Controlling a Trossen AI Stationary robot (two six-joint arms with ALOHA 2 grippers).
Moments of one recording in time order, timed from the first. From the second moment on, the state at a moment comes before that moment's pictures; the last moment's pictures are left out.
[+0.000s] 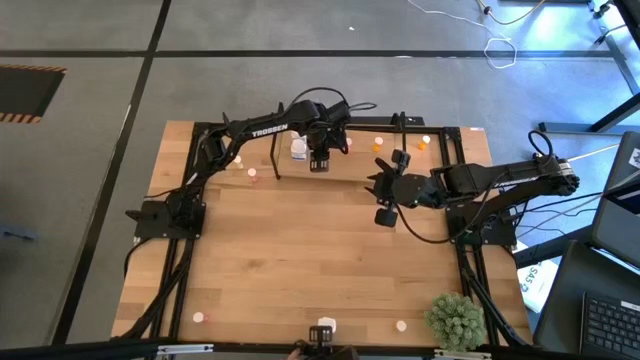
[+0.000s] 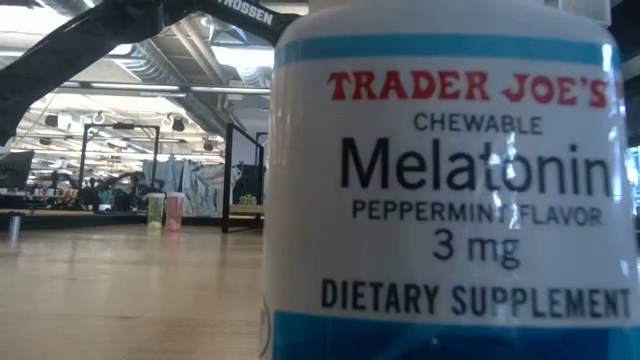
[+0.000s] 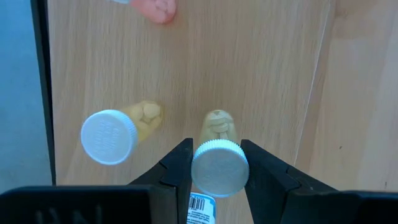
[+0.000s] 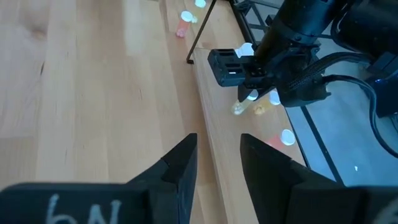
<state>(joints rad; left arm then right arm) 0.46 2.25 2.10 -1.09 -0.05 0.42 0.18 1.25 1.20 -0.72 0.55 0.05</state>
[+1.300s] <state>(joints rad) 0.42 2.25 2.10 -1.07 -0.13 0.42 0.18 1.25 1.20 -0.72 0.55 0.04</state>
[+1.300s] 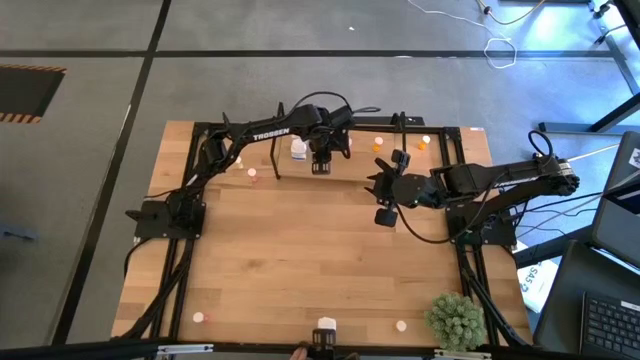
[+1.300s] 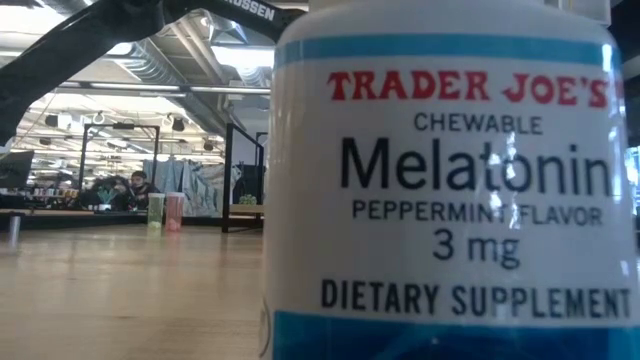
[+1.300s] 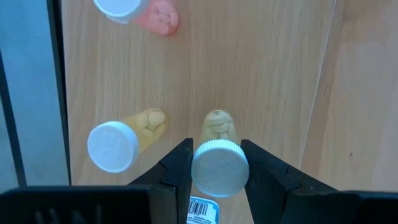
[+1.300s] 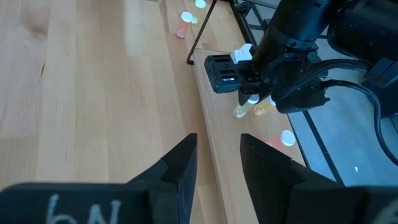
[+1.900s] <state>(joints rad) 0.43 2.25 2.10 -1.06 -0.13 0.40 0.18 1.25 1.20 -0.72 0.55 0.04</state>
